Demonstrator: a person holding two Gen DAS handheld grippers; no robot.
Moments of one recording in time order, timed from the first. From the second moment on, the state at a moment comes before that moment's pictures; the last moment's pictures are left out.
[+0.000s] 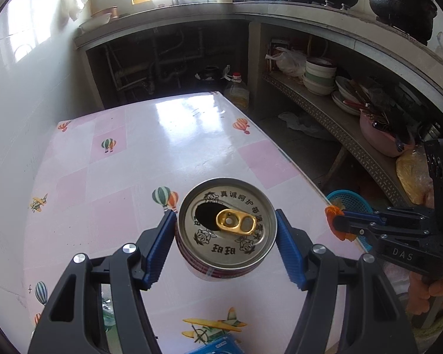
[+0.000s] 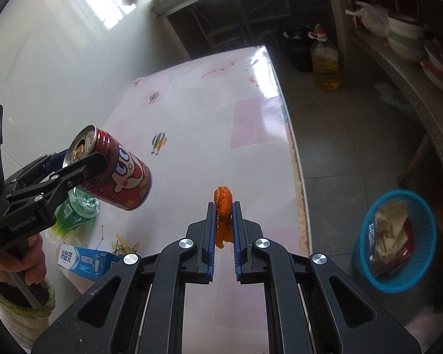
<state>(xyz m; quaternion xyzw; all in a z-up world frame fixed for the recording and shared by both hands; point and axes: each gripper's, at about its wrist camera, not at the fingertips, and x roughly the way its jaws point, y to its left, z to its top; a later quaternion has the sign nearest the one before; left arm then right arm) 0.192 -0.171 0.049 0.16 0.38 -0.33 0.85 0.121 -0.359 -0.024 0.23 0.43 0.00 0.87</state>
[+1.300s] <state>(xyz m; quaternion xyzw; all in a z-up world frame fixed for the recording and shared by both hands) 0.084 -0.478 -0.022 0.17 0.46 -0.48 0.73 -0.111 -0.550 -0.124 0.41 0.42 -0.28 0.76</state>
